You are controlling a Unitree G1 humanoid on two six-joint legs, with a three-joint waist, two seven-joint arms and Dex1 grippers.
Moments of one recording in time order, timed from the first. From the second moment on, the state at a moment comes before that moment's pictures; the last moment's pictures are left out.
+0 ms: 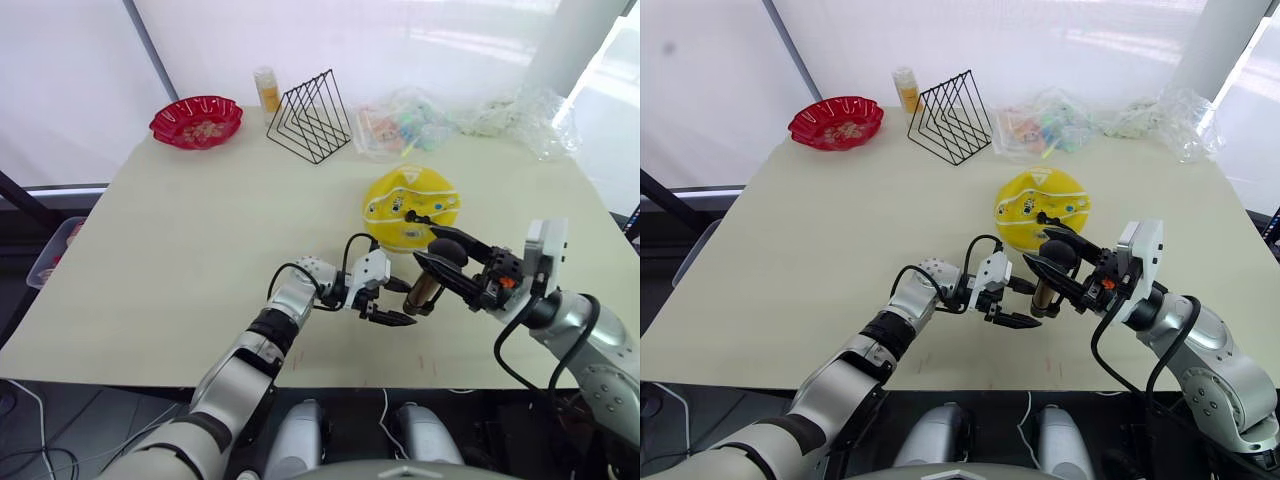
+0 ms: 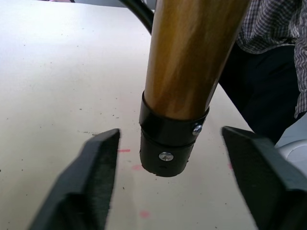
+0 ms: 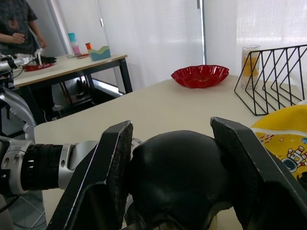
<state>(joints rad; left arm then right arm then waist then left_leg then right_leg) -0.70 0.13 -0.36 0.78 -0.09 -0.16 -1.32 -0.02 -0.54 -0.11 -0.63 0.82 0.45 0.63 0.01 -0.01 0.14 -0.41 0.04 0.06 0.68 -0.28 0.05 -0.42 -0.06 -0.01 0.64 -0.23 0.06</state>
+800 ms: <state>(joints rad) -0.72 0.11 -0.32 0.83 -0.08 -0.19 -1.33 -0.01 -0.55 -0.11 -0.65 0.84 0.45 0.66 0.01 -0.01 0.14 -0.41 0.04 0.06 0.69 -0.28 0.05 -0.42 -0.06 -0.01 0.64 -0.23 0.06</state>
